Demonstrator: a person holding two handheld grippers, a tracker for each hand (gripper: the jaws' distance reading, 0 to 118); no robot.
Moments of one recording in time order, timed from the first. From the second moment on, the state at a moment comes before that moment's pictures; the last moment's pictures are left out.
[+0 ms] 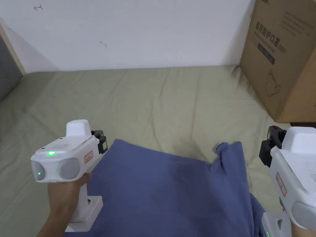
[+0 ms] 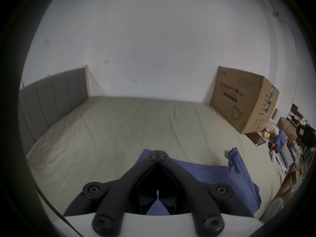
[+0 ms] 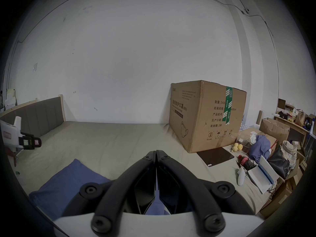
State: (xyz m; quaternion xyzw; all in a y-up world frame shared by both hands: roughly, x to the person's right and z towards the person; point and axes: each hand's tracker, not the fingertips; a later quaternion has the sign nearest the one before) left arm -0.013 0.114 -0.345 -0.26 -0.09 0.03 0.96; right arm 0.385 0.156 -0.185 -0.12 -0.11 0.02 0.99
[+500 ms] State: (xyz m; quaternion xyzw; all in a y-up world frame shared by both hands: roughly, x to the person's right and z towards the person) left arm -0.011 -0.014 -0.549 -0.48 -0.09 0.00 0.87; right arm 0.417 0.105 -0.270 -0.19 -0.12 0.02 0.98
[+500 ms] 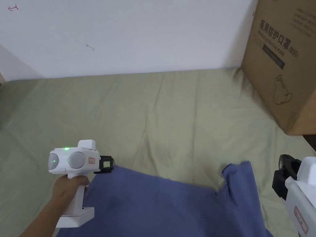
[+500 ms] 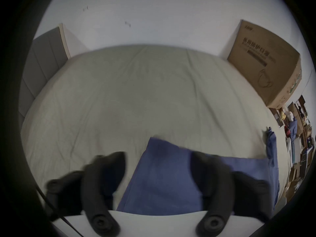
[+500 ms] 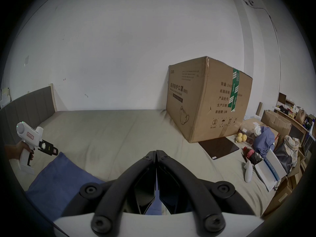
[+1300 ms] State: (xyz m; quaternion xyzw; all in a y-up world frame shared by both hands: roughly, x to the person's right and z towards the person) left arm 0.010 0.015 -0.523 -0.42 -0.11 -0.03 0.90; right arm 0.473 -0.014 -0.327 -0.43 -0.11 -0.02 0.90
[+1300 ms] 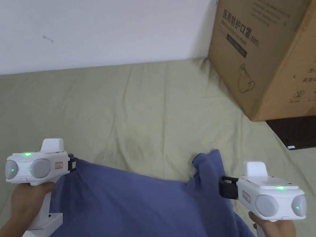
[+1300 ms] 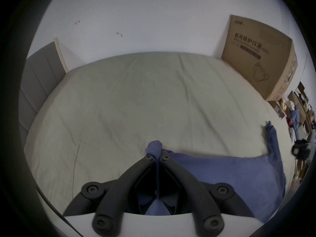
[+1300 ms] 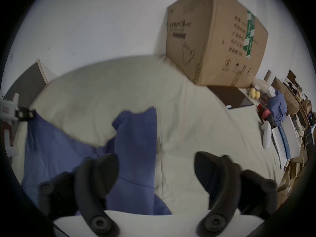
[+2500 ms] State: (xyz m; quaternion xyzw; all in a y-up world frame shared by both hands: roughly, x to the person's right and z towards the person) left arm -0.084 0.250 -0.410 -0.20 -0.07 0.03 0.98; right arm 0.407 0.228 -0.310 -0.18 -0.01 -0.02 0.98
